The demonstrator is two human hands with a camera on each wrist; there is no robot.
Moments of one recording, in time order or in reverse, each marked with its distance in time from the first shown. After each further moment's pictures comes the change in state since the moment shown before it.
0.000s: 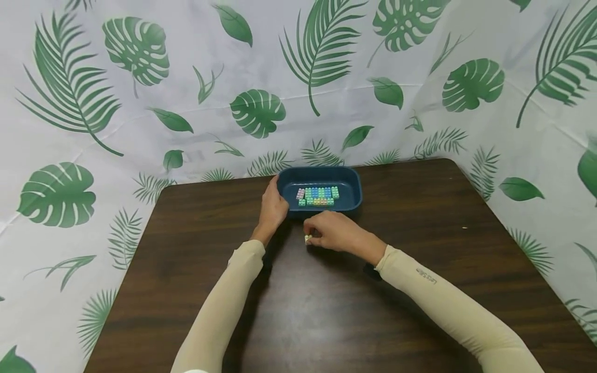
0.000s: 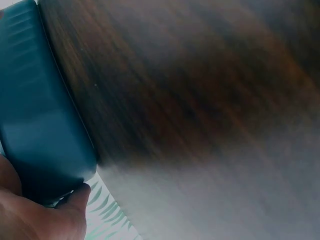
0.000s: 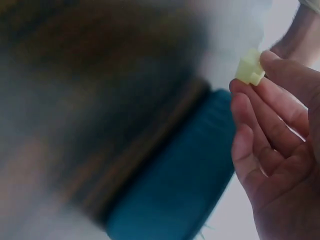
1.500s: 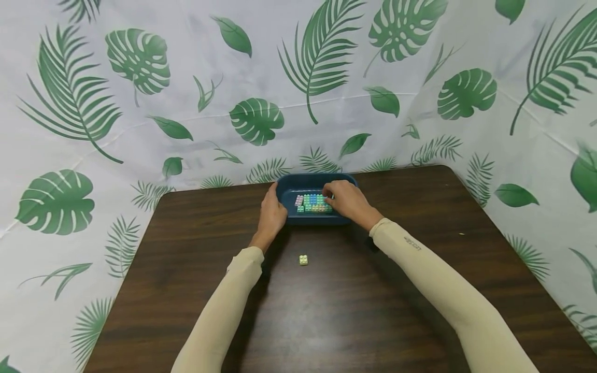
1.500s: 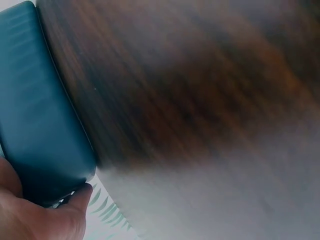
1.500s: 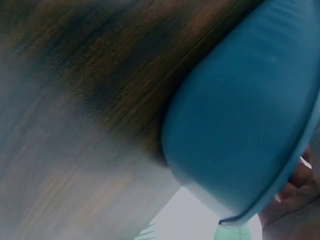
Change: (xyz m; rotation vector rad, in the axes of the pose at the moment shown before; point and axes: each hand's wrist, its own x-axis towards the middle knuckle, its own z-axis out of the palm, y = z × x) left_hand -0.002 -0.001 0.002 -0.002 -0.015 -0.008; right_hand 0.033 0.087 -0.019 -0.053 0.229 0.273
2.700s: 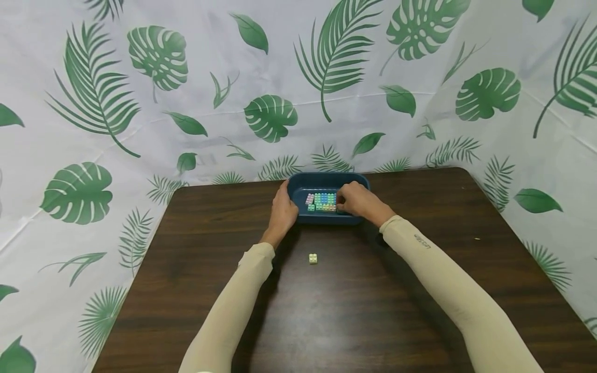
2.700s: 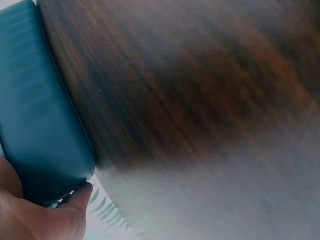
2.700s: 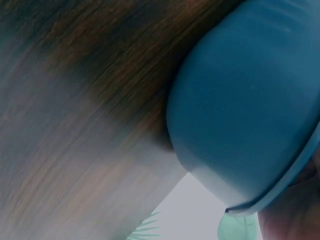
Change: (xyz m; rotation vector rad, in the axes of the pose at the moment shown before) left_hand 0.004 -0.004 0.000 0.032 0.019 0.011; right_hand 0.016 0.011 0.010 -0.008 -0.264 0.020
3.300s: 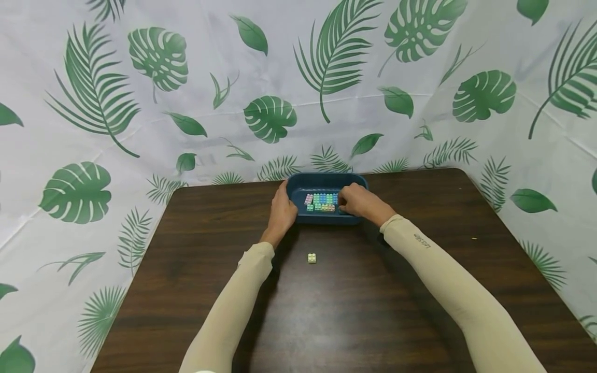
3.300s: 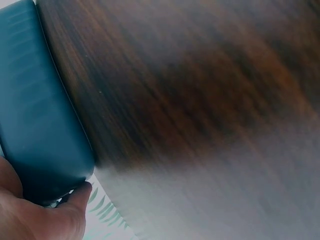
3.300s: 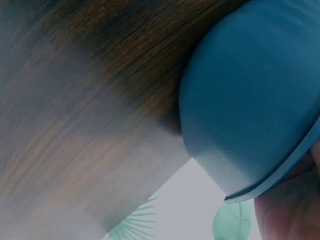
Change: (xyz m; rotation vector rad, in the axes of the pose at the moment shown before) left_hand -0.001 0.001 0.001 -0.008 -0.001 -0.010; right_hand -0.005 0.002 -0.006 -0.024 -0.066 -0.011
